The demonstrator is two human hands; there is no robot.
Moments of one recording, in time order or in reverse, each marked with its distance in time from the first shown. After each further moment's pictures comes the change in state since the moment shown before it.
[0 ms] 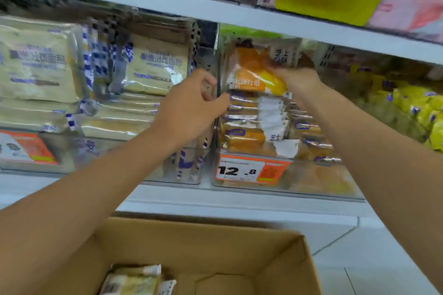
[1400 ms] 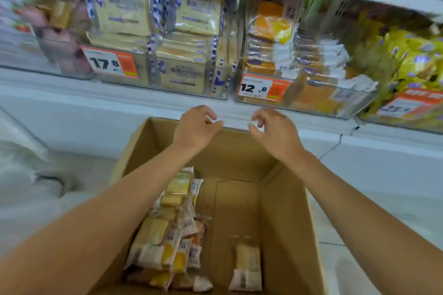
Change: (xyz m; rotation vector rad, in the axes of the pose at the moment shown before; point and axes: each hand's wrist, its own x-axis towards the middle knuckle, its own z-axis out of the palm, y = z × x) left_hand -0.183 -0.032 -0.014 0.080 -0.139 -0.312; right_hand -0.235 0.092 0.010 -0.716 -0.257 -0.369
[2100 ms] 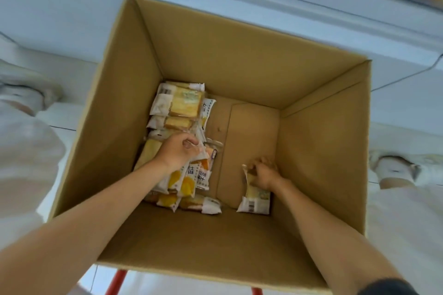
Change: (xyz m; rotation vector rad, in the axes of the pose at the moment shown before) left_hand -0.116 -0.217 0.098 -0.076 -0.441 -0.542; right_hand -0.214 0.117 0.239 -0.243 -1.175 0.485
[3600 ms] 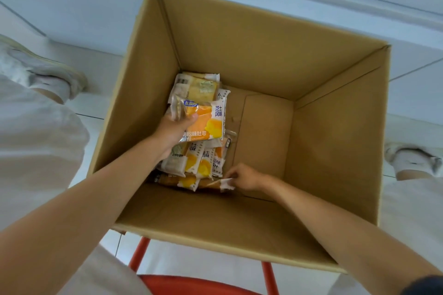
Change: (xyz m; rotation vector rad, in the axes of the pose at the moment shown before) left_hand -0.020 0.003 -0.038 -0.560 0.085 -0.253; right_hand -0.041 -0.086 0.017 0.356 -0.270 -0.300
